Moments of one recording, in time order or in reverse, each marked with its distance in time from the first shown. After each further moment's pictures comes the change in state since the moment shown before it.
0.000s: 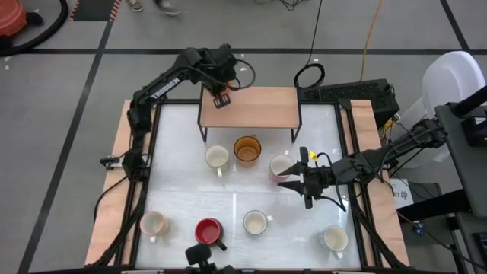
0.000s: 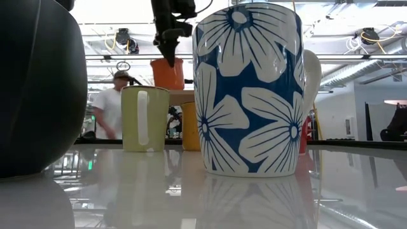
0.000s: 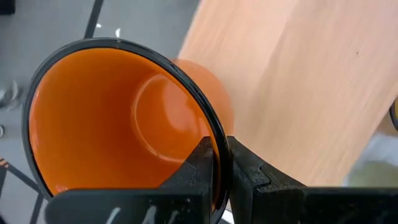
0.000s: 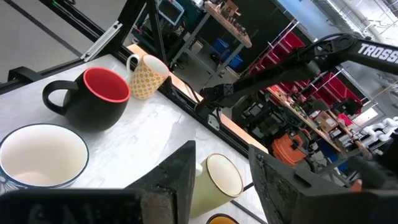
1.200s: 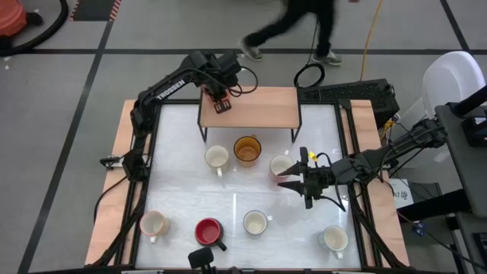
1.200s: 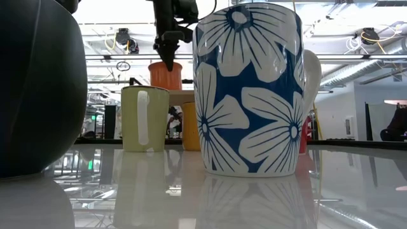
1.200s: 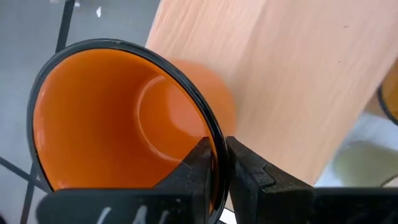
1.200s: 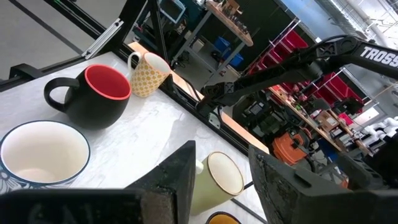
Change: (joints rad) left arm -0.017 0.030 -0.001 -0.068 0.029 -0.034; right arm 0.000 0.000 0.000 -0.010 0.000 -0.001
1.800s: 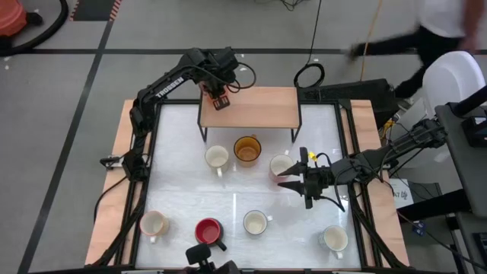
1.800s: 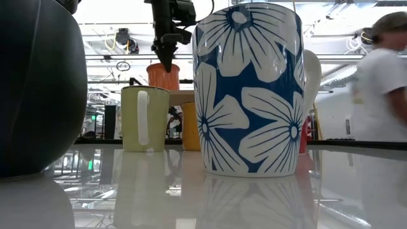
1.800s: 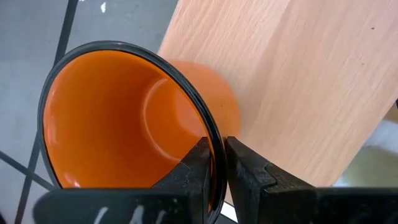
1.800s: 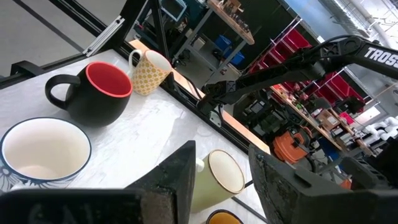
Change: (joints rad) left arm 0.032 0.000 0.000 0.008 0.001 0.001; right arm 0.000 0.000 0.000 -0.010 0.000 0.000
